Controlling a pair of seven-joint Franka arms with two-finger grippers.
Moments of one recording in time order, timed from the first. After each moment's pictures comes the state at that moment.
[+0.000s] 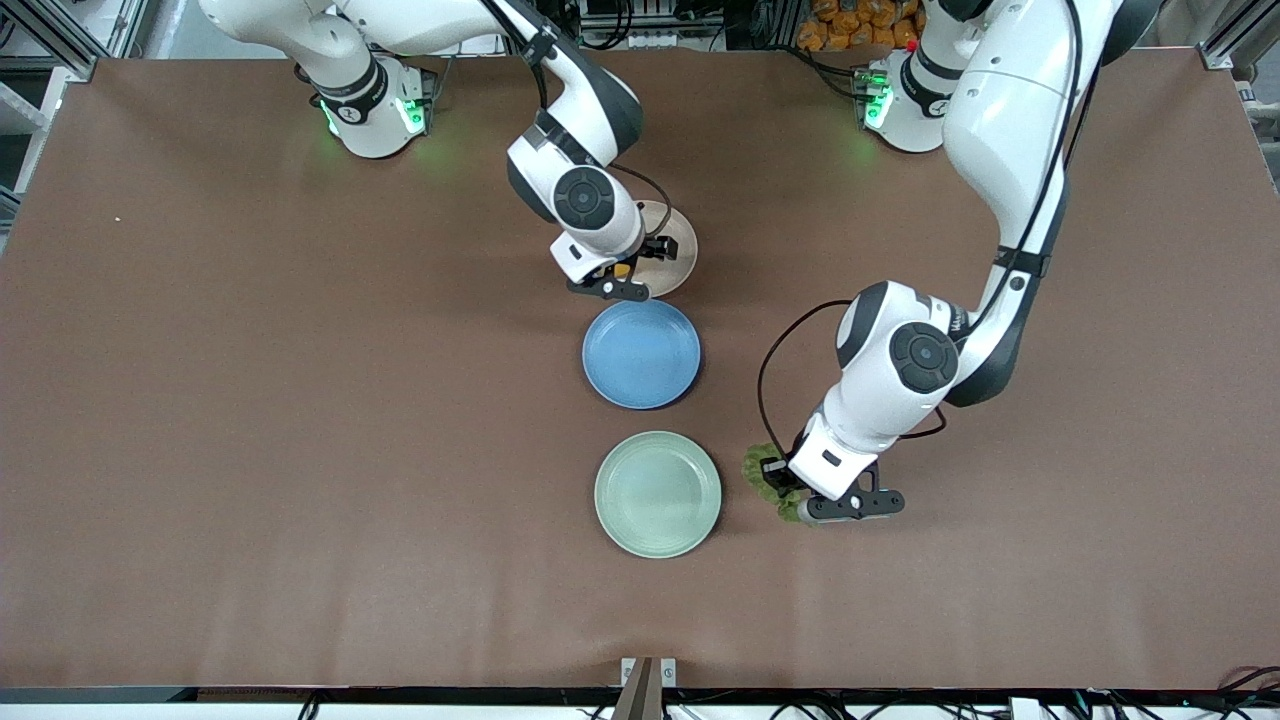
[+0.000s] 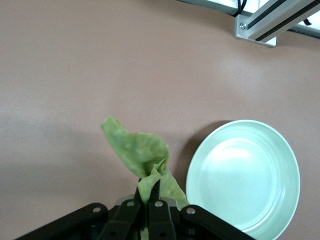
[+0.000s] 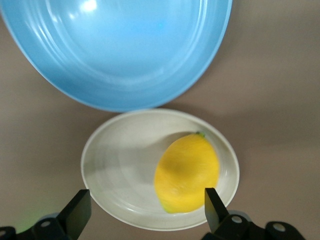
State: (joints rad) left arm -0.31 0.75 -0.15 -1.42 -0.03 2.49 -0.53; right arm 0.60 0.47 0.25 -1.84 0.27 2.18 0.83
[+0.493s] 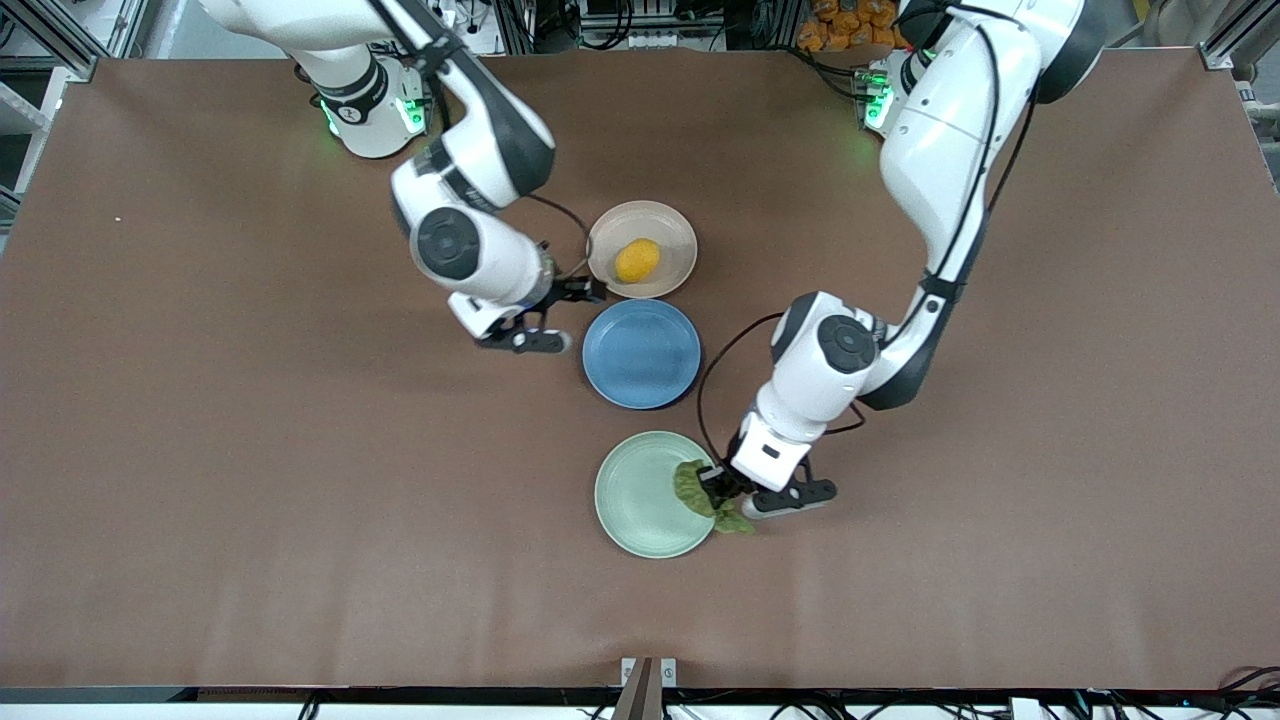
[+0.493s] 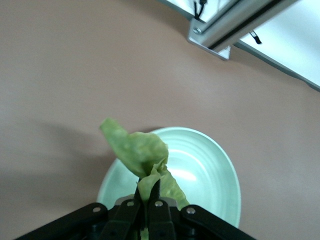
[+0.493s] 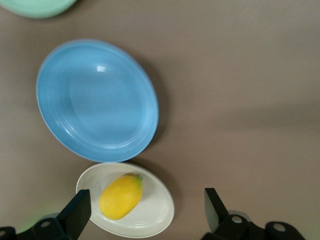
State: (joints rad) left arm -0.43 0.89 -0.15 -1.36 -0.06 2.77 -0.74; right arm 0.34 0.37 0.24 -1.78 0.26 2.01 0.55
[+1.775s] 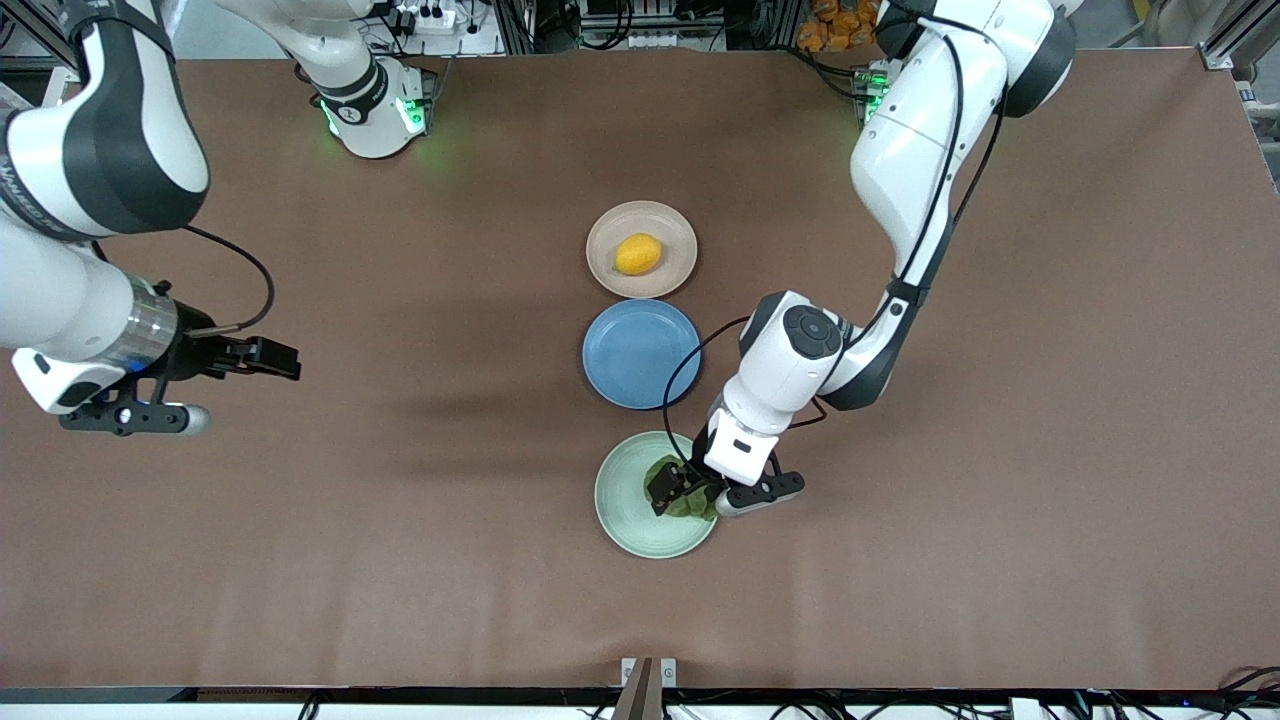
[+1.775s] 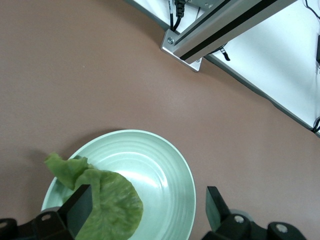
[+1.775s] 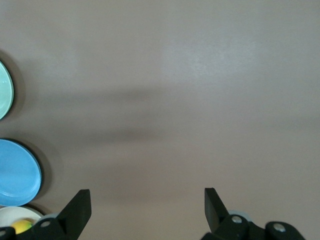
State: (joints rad) left arm -0.47 0.89 -0.14 -1.29 -0.05 2.75 -0.85; right arm -0.11 0.30 0.24 -1.42 0.00 1.63 0.16
